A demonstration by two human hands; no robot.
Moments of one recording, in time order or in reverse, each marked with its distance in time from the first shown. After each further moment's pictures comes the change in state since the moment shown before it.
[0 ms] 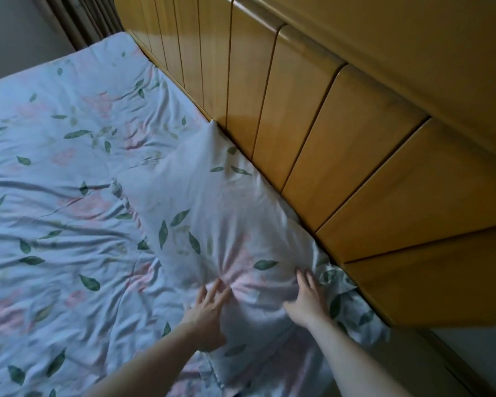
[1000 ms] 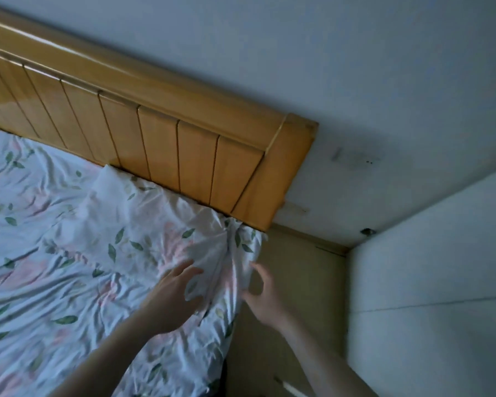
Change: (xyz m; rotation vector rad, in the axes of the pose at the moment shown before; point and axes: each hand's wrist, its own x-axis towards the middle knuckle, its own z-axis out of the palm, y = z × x) left_hand -0.350 0.065 -0.153 -0.039 0.162 0.556; right_hand -0.468 -0.059 -0.056 0.726 0.321 0.092
